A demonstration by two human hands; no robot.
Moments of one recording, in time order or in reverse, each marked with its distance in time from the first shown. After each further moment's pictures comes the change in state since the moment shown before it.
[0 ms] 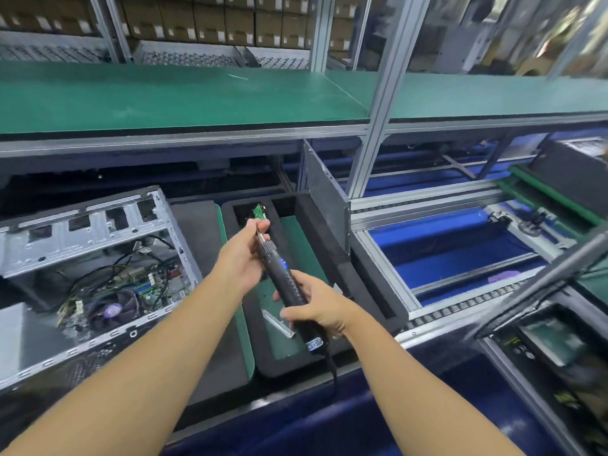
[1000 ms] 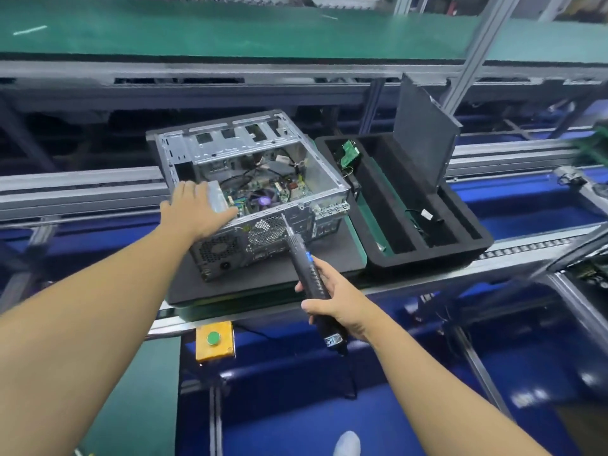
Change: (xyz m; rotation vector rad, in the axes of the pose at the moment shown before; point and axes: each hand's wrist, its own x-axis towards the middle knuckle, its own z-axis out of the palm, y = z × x) left_hand -0.111 0.146 -0.356 2.028 0.369 0.336; right_hand -0.055 0.078 0.295 0.062 0.043 0.071
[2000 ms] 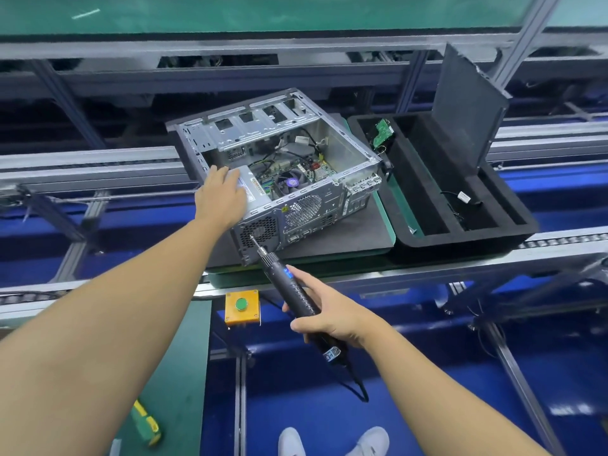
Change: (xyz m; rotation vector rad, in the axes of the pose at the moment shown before) left_hand -0.042 -0.003 0.011 -0.189 0.115 0.001; right_hand -0.019 0.034 0.053 -0.124 -0.283 0.101
